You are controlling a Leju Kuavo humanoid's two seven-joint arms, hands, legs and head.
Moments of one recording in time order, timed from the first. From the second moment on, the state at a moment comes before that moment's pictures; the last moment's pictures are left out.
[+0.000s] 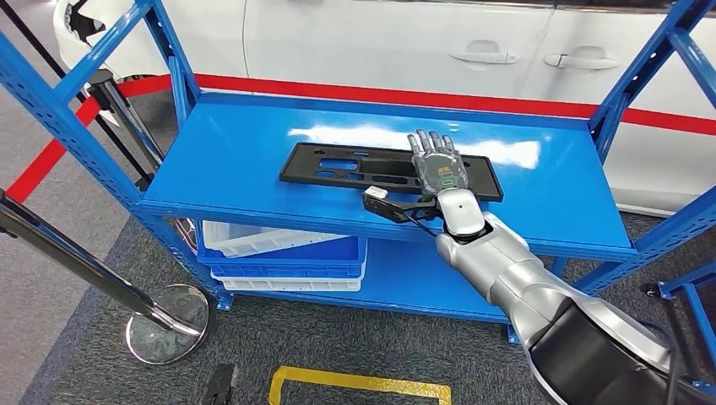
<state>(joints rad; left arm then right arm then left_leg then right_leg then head) -0.17 -0.07 -0.81 -0.22 0.89 0.29 -0.21 -1.01 0.00 0.98 -0.39 0.82 -0.31 0.36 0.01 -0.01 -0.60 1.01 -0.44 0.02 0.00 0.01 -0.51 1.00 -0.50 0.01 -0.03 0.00</state>
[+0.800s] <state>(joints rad) -0.17 -0.07 -0.81 -0.22 0.87 0.27 -0.20 -0.98 -0.04 0.98 -0.39 0.82 -0.17 0.37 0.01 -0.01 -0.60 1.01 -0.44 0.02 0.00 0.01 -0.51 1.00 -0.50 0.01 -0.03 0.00</state>
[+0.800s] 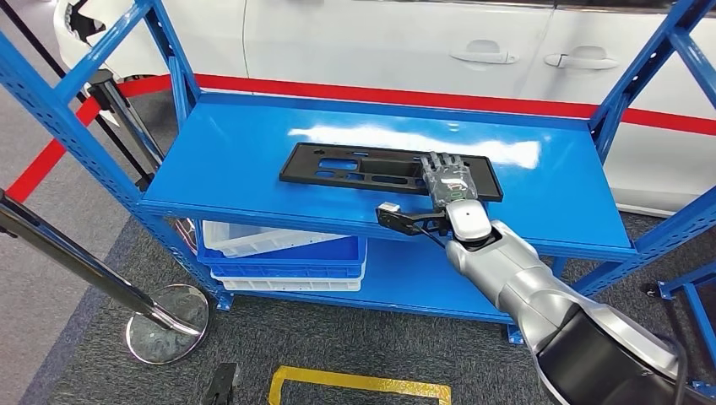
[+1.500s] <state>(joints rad) -0.17 -0.07 -0.81 -0.22 0.86 0.27 -0.20 -0.97 -0.05 0.97 -0.39 0.82 -0.15 0.34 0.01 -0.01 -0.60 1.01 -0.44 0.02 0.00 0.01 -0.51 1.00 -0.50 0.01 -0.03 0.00</state>
